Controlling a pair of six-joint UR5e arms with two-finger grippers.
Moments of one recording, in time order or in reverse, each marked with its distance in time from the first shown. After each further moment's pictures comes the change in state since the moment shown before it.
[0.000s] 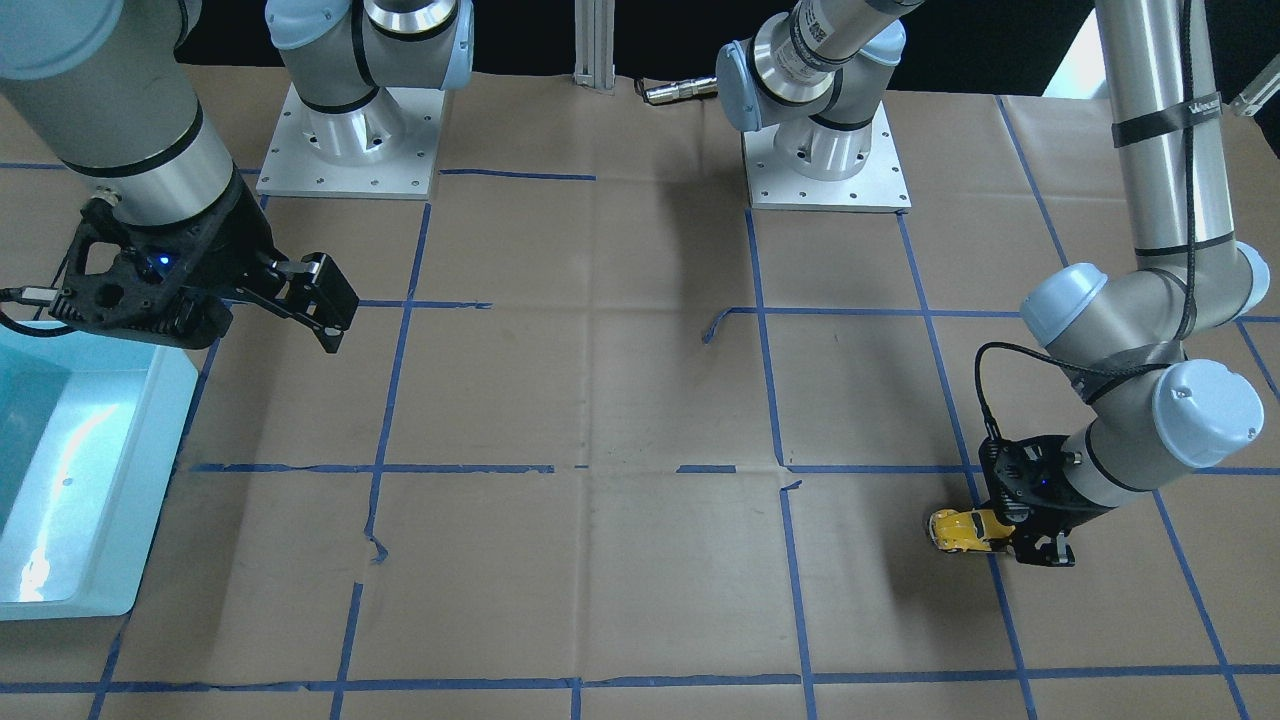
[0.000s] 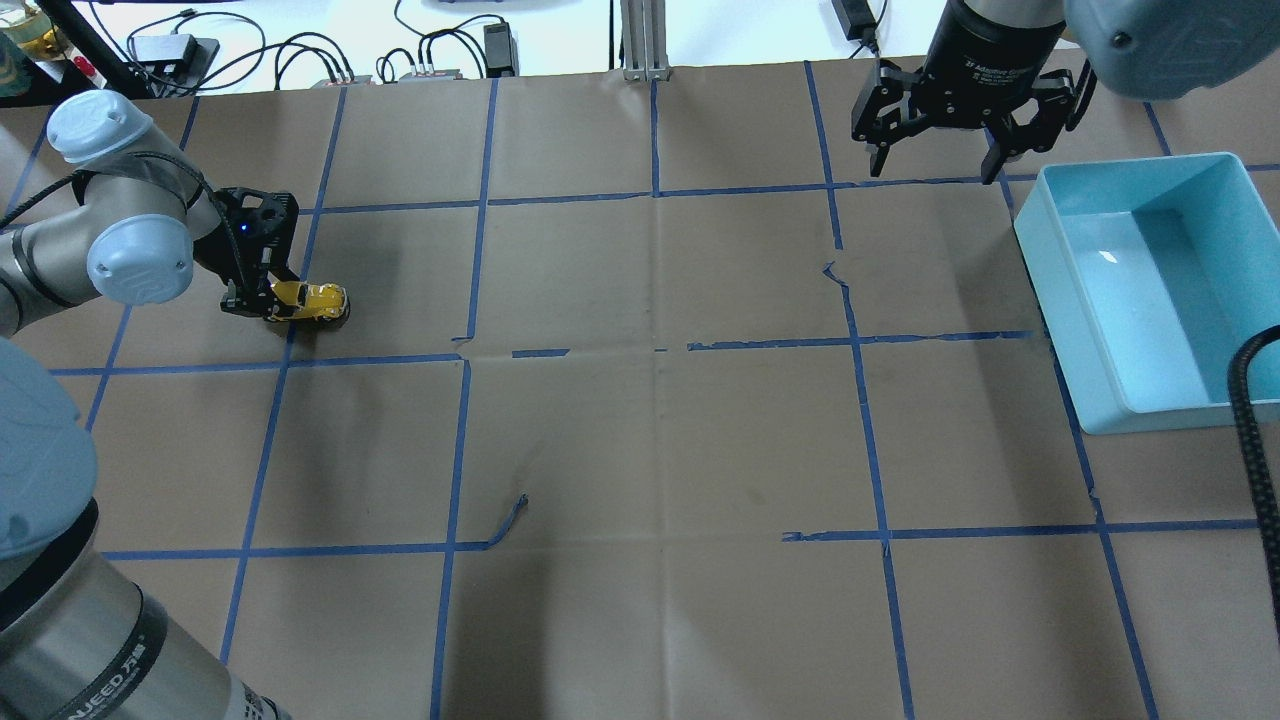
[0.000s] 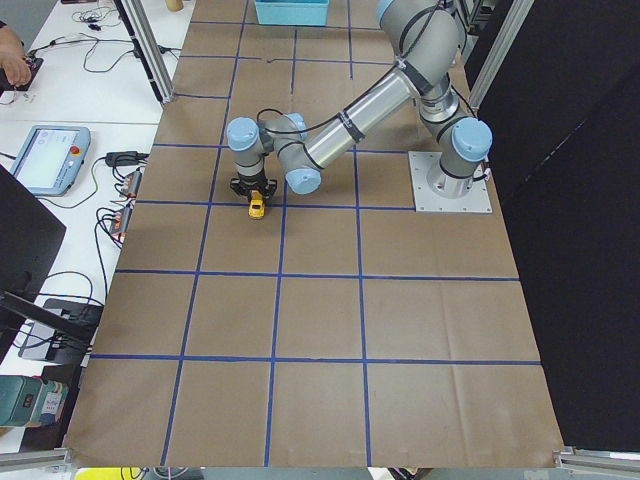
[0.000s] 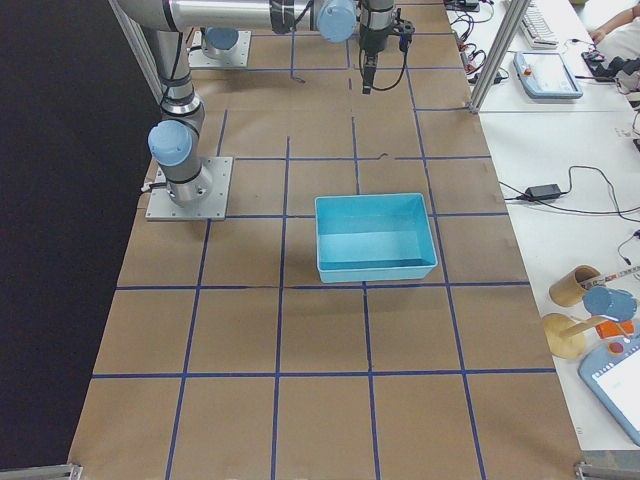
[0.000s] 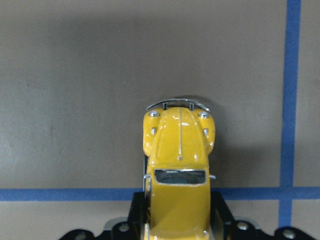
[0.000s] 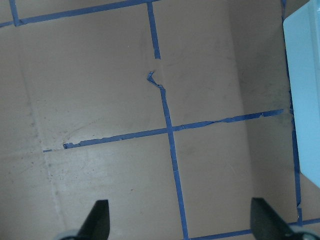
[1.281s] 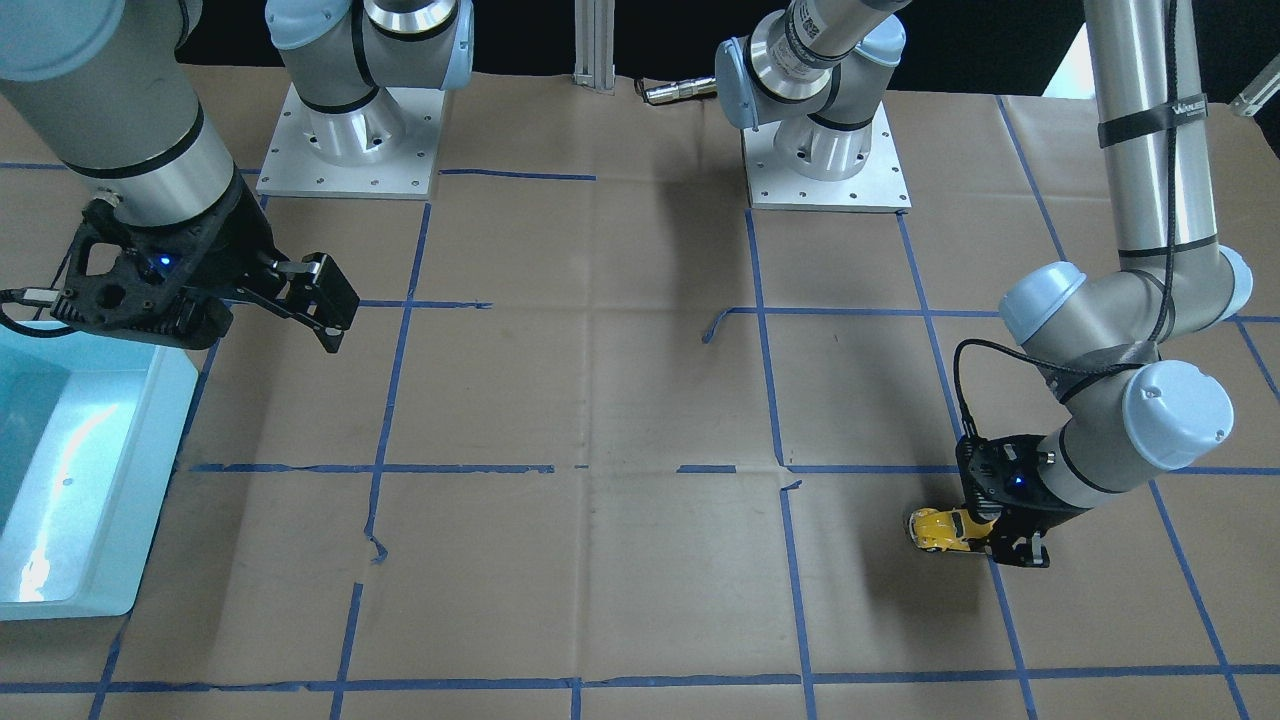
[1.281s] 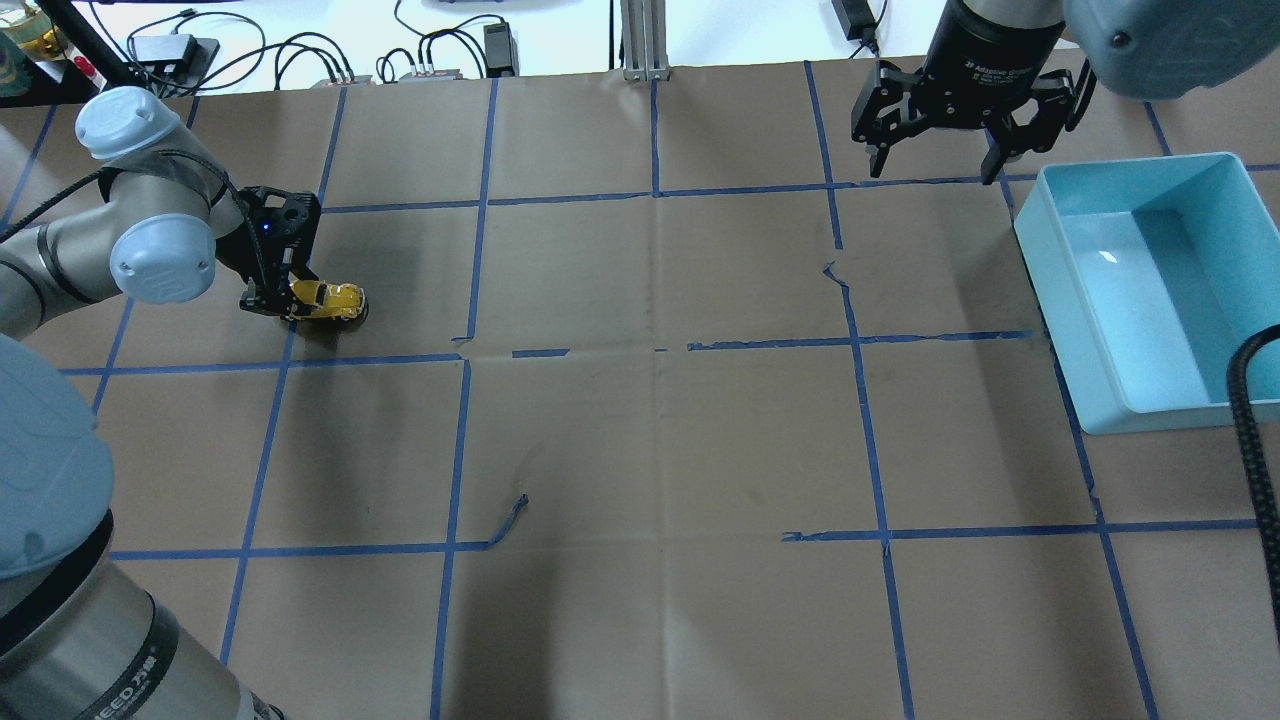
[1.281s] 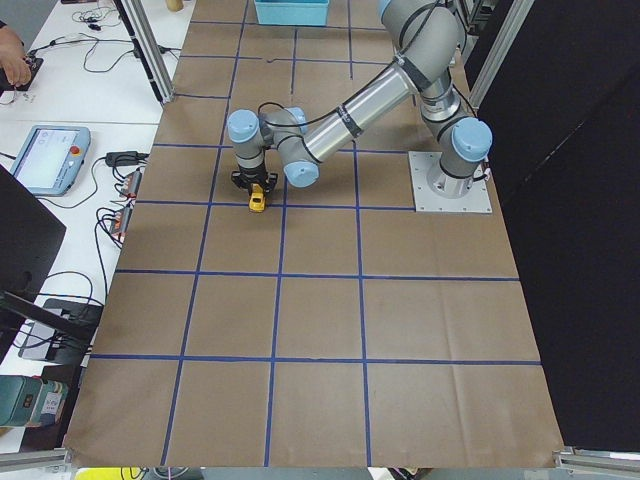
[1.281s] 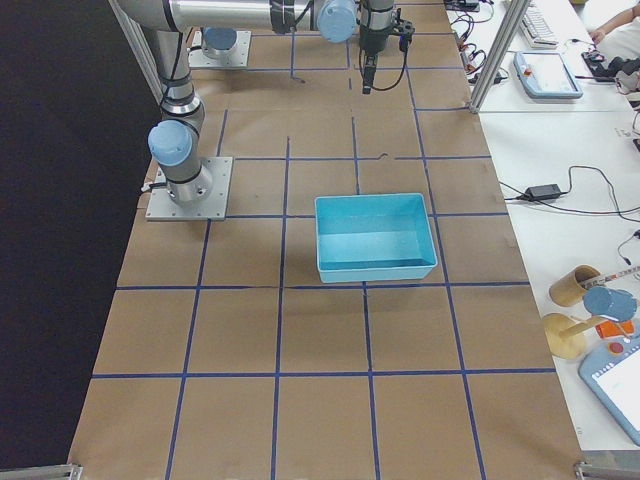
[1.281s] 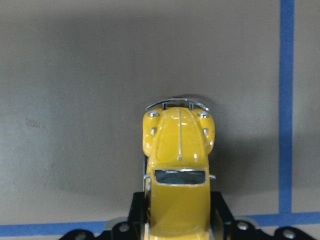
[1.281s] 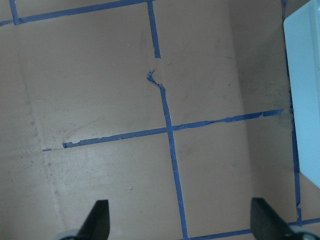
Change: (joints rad) left arm -0.039 0.008 -0.009 0.002 0.005 -0.002; right arm 0.000 0.001 0.000 0.001 -0.001 -0.002
